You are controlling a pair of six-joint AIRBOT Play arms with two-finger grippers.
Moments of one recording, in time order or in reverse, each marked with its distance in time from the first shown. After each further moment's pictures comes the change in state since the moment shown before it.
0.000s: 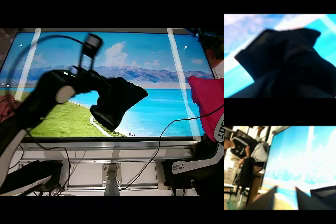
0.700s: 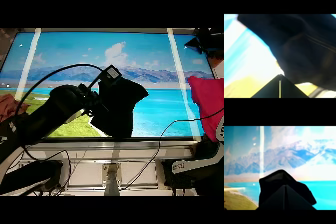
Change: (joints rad) left arm -0.167 0.085 0.002 0.285 -0.383 -0.014; right arm -0.034 -0.006 -0.073 -0.356 0.110 -0.032
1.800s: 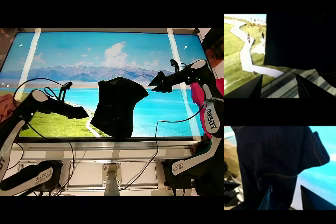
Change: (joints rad) left arm 0.816 -0.103 -0.545 -1.052 0.116 0.535; right arm 0.156 -0.118 -0.504 0.093 0.008 -0.114
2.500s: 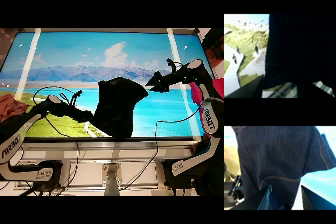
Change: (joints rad) left arm -0.049 -0.259 -0.021 -0.156 0.100 0.134; right arm 0.030 -0.001 -0.002 0.001 -0.037 -0.001
